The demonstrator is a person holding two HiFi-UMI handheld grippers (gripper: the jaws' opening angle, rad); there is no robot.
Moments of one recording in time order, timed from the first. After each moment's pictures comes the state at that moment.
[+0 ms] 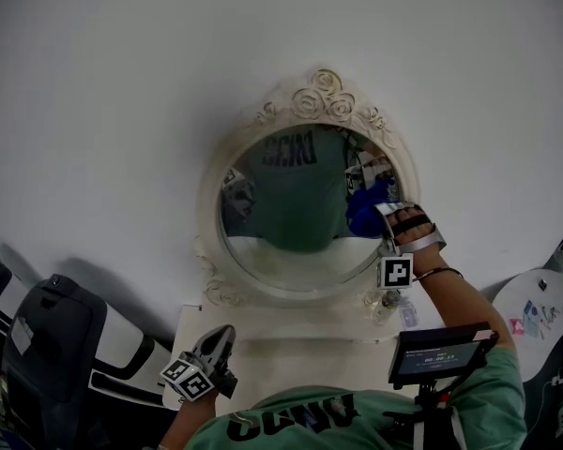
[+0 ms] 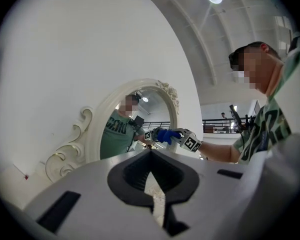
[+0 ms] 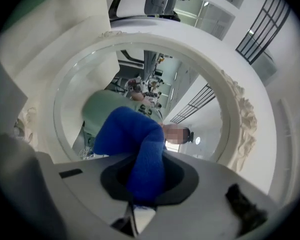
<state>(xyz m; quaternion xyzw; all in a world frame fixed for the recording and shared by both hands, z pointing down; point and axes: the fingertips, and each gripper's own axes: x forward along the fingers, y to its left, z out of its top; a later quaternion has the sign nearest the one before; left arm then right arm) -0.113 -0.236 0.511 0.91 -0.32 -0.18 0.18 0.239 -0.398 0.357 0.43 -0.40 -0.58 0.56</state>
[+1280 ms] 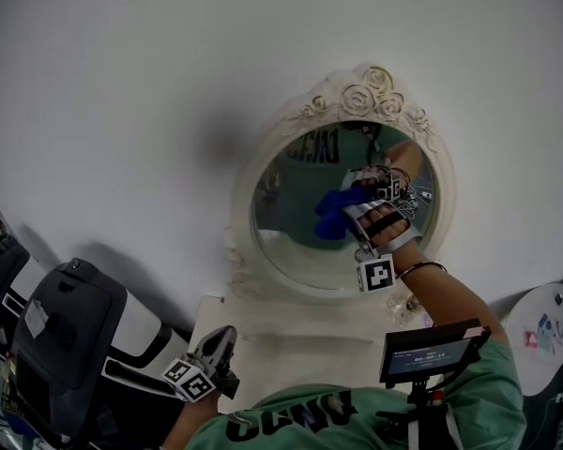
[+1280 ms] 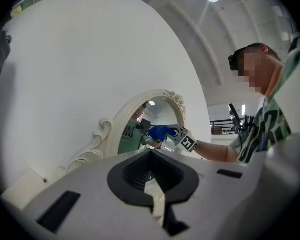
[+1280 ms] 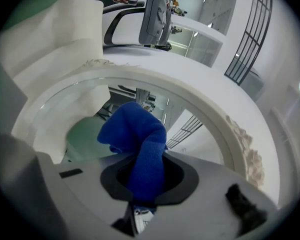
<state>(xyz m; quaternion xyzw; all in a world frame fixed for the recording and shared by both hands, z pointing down) -0.174 -0.228 0.516 0.89 -0.36 -0.19 0.18 0.079 -0.425 0.375 0.35 -0.47 -0.66 0.47</state>
